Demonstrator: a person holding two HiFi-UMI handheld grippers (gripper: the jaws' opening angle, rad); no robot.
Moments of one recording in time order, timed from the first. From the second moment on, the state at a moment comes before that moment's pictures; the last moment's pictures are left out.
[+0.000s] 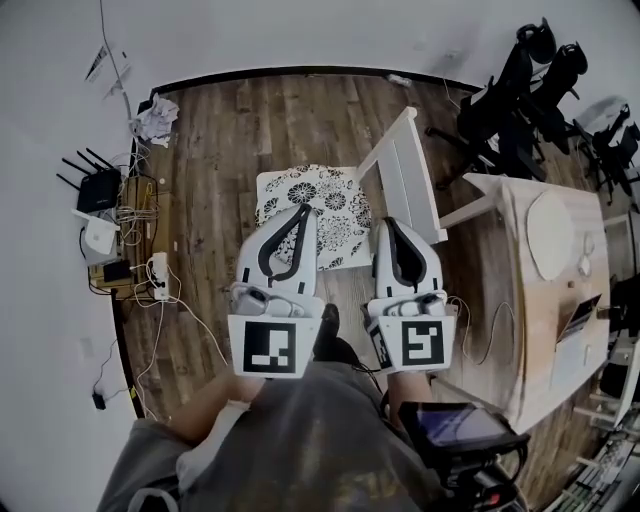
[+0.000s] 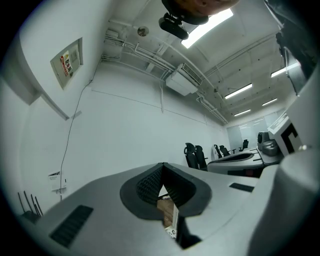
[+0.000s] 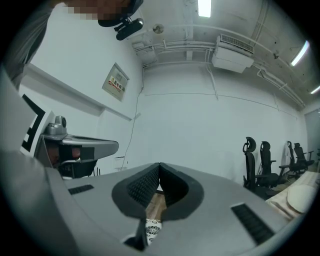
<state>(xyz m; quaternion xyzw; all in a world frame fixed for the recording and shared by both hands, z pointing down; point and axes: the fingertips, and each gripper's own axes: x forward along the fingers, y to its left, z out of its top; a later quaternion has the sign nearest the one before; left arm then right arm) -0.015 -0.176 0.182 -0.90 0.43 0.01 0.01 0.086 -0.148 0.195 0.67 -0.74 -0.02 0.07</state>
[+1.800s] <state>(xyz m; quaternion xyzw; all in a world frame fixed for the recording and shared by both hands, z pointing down) 0.035 -0.194 0.242 -0.86 0.51 -0.06 0.00 0.135 -0.188 0.275 0.57 -0.81 0.05 0.07</state>
